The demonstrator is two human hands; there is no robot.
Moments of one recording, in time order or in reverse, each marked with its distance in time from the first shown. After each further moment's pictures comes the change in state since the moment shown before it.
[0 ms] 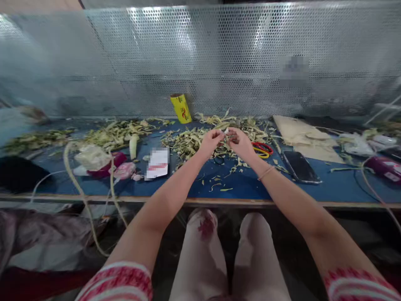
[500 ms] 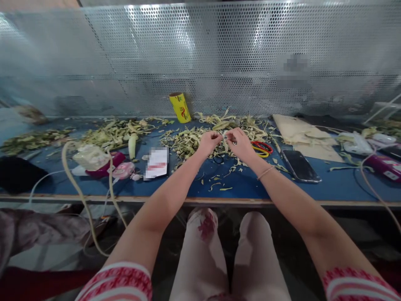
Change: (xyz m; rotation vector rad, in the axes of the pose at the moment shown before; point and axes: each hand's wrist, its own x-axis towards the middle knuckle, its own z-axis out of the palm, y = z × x) left_hand 0.011 -0.017 -0.009 0.422 0.051 0.053; right_hand -0.006 -0.012 -0.006 -0.234 0.003 -0.287
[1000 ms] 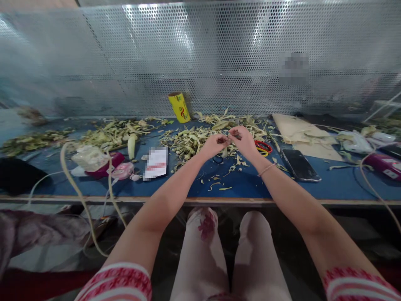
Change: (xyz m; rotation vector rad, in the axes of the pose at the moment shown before) left_hand -0.011 0.015 0.006 0.090 -0.224 0.134; right_hand 0.006 0.017 -0.003 0.128 0.086 0.193
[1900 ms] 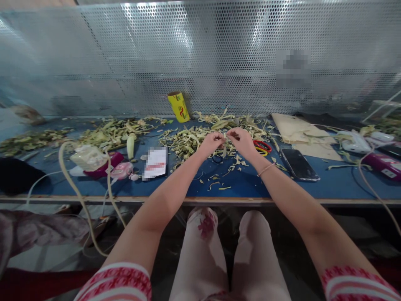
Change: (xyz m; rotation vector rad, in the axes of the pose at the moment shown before) left_hand 0.002 -0.005 -0.001 -0.274 0.056 -0.196; right_hand -0.001 -0.004 -0.002 -0.069 -0.057 -0.020
